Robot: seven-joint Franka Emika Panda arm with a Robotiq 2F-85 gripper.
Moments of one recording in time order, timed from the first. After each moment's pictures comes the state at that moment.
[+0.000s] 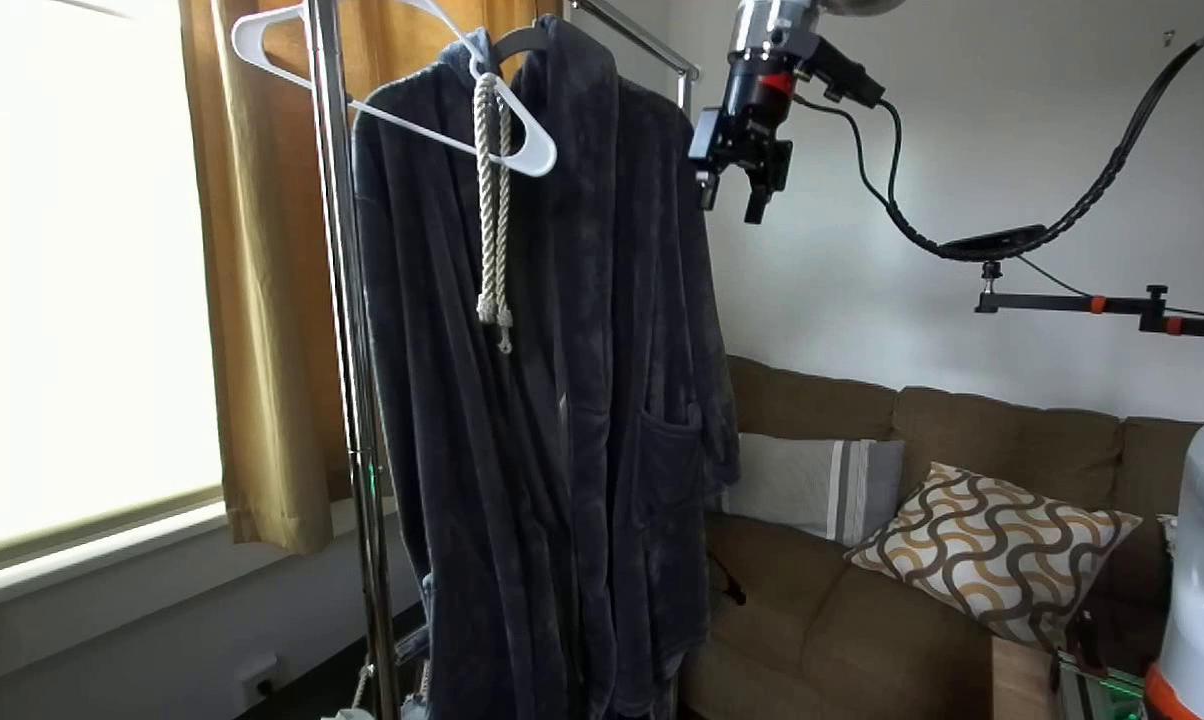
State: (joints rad) arm -0.06 -0.36 -0.01 -1.74 0.09 1.57 0.20
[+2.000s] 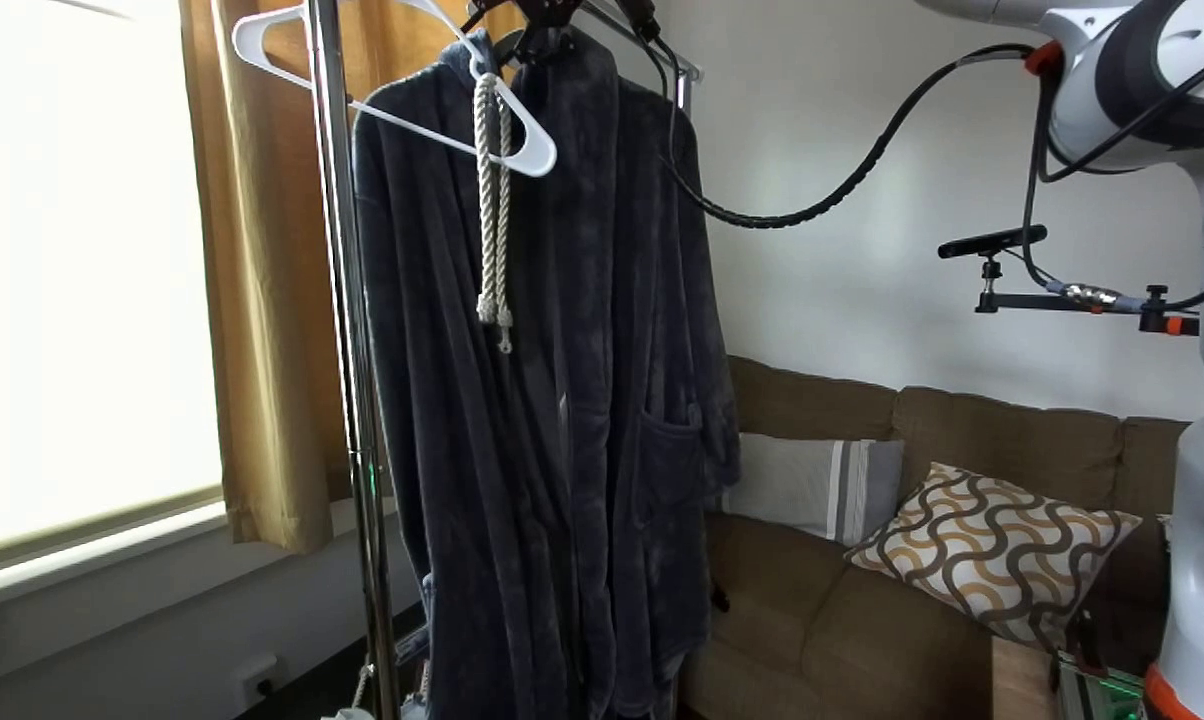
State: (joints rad) arm 0.02 0.12 0.14 -1.11 0.23 2.15 0.72
